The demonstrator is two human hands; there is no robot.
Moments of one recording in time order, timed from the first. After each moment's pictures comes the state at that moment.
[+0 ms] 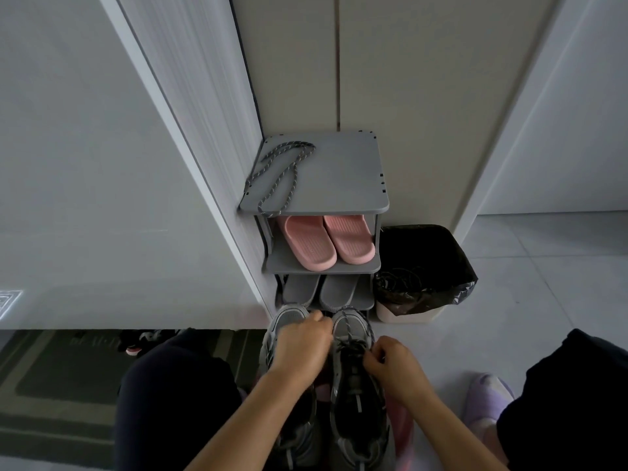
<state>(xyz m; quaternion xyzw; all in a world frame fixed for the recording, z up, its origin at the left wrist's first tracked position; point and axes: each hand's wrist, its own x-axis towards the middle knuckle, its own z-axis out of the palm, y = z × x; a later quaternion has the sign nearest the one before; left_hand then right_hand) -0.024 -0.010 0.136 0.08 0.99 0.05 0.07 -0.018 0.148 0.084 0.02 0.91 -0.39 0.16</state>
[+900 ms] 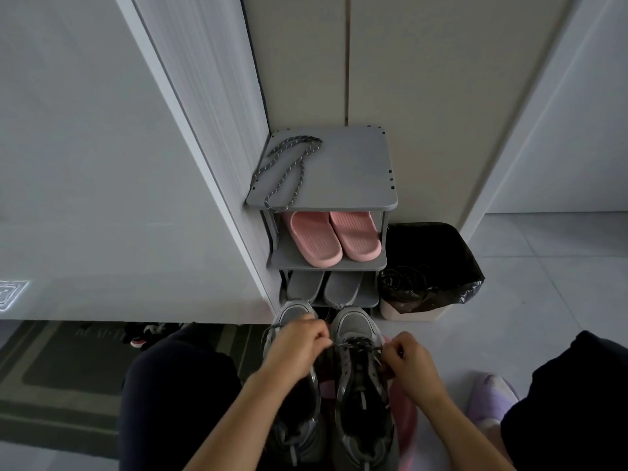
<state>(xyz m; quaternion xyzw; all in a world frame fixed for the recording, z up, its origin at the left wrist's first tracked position) -0.022 -0.035 0.121 0.05 0.96 0.24 0.11 -0.018 0.160 0.076 0.11 0.83 -0.53 0.15</state>
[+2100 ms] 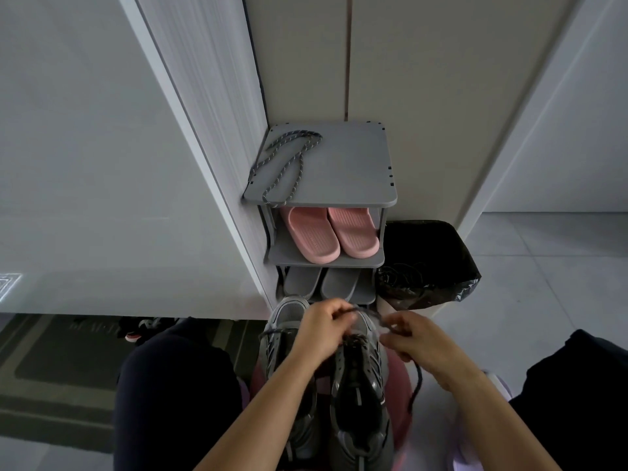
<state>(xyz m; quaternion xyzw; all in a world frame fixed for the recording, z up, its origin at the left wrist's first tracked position) -0.037 0.005 0.122 -0.05 0.84 0.52 0.11 -0.035 0.177 0.135 0.05 0.78 -0.56 0.27</state>
